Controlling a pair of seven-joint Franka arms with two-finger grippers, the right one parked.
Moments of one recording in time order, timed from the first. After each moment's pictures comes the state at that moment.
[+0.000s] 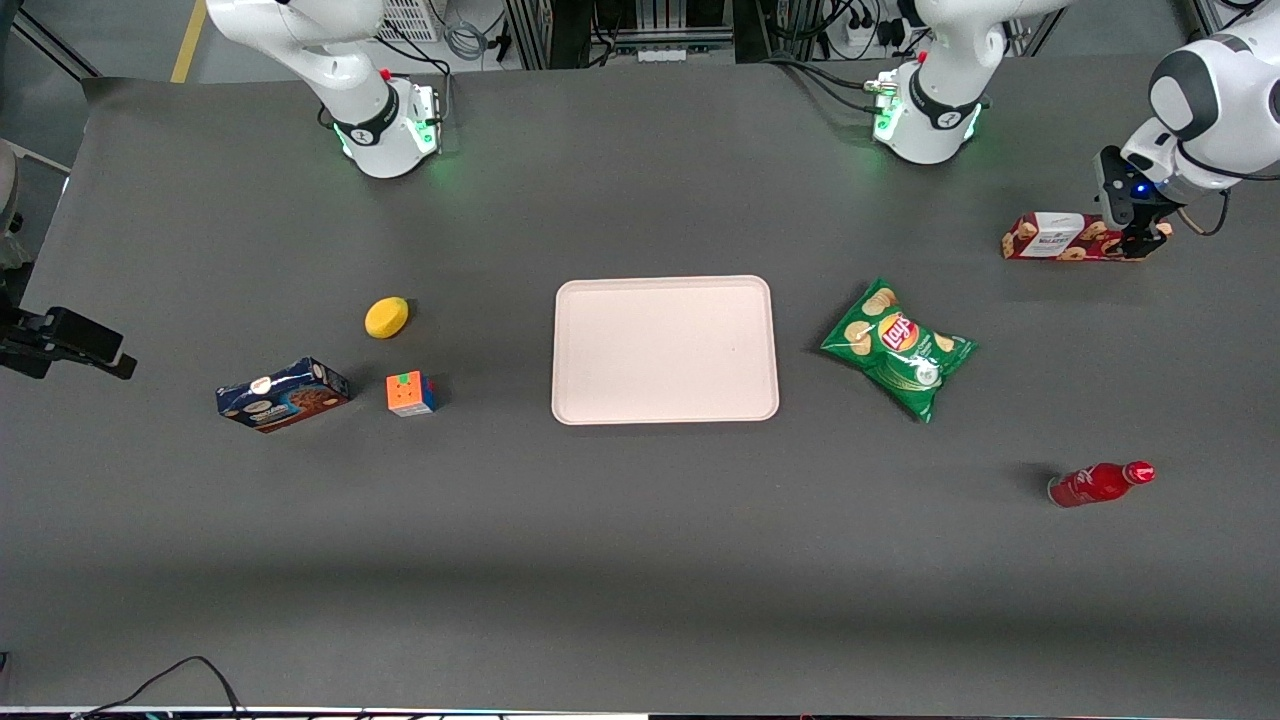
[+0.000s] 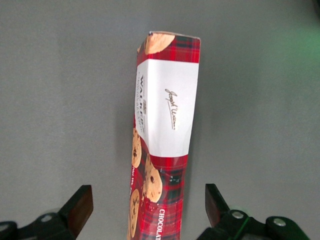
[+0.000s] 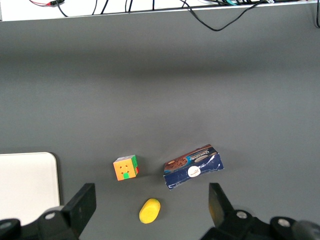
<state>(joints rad) 0.19 -0.20 0.50 -2.78 0.37 2.49 1.90</state>
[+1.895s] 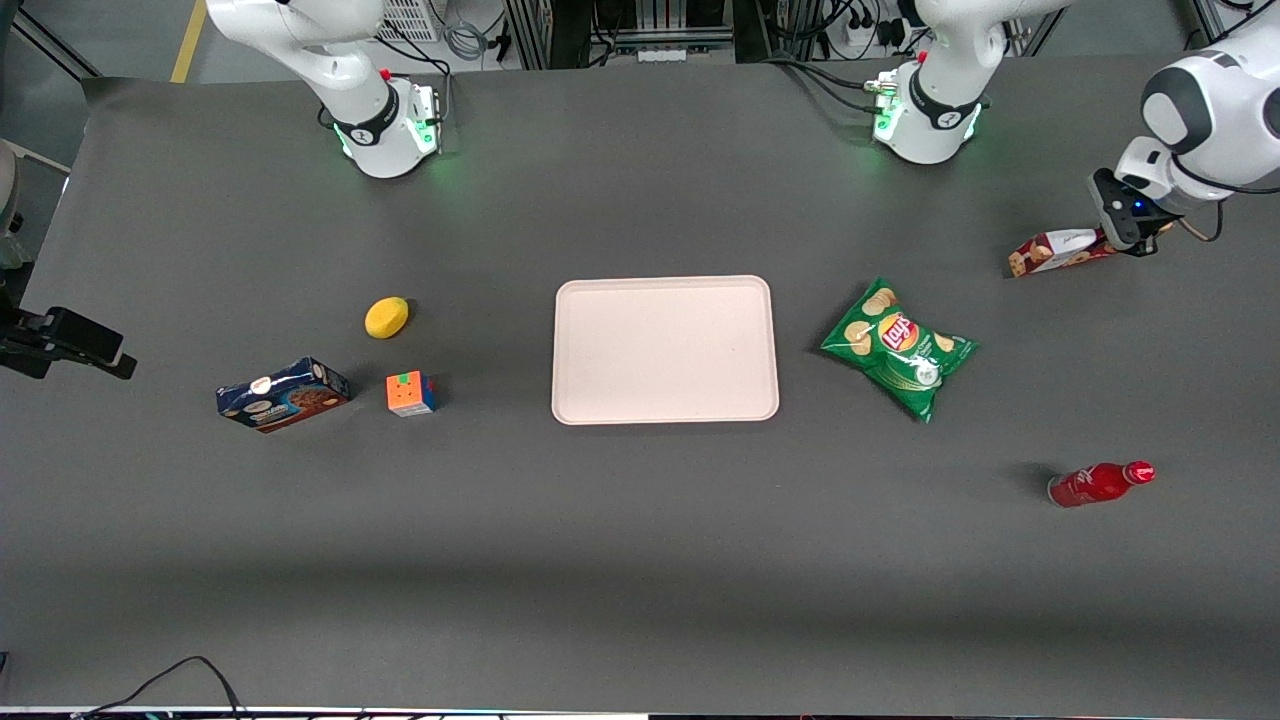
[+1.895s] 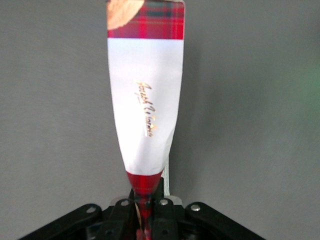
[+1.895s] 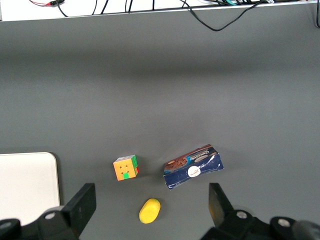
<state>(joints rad) 0.16 -0.14 0.49 -2.74 0.26 2.51 1.71</state>
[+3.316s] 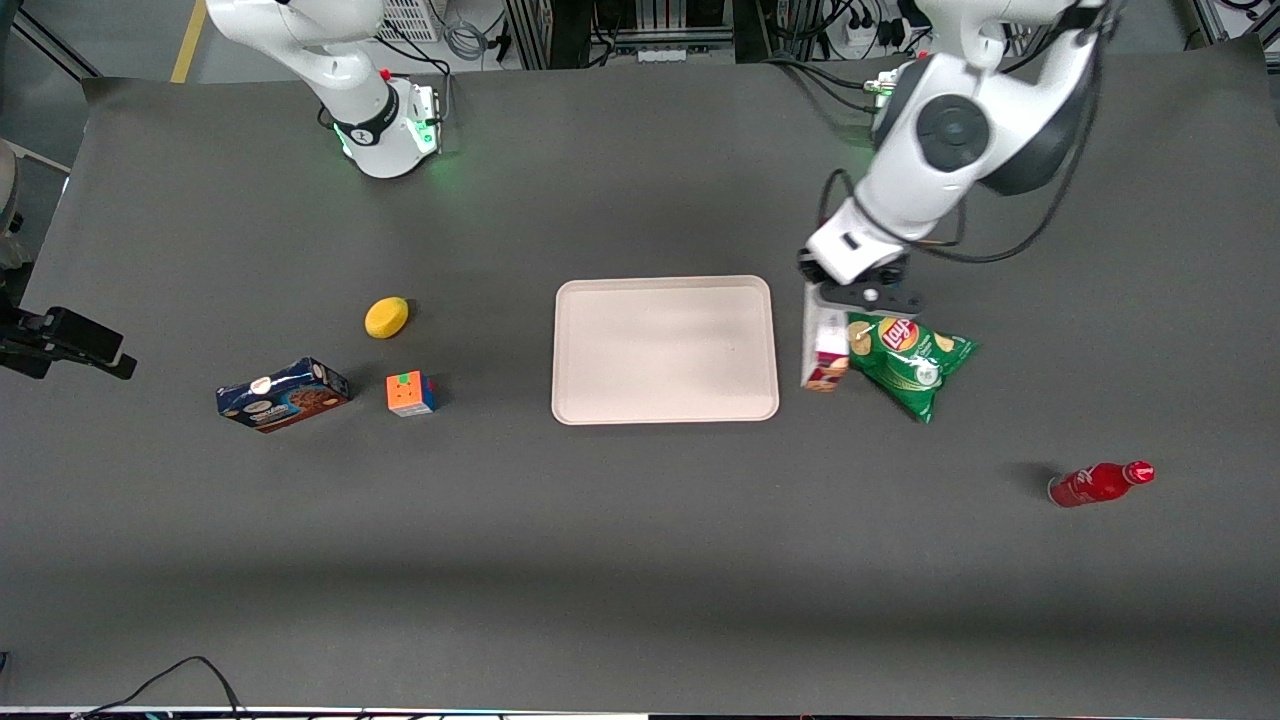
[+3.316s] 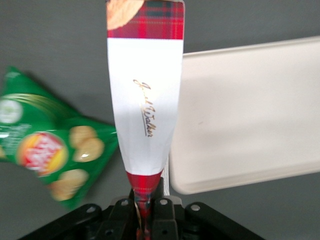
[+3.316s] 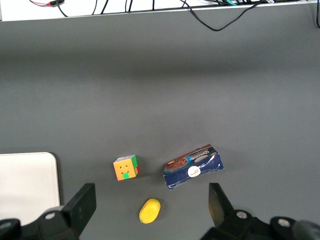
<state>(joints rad) -0.13 -0.03 -0.40 -2.23 -0.15 2.21 -0.35</state>
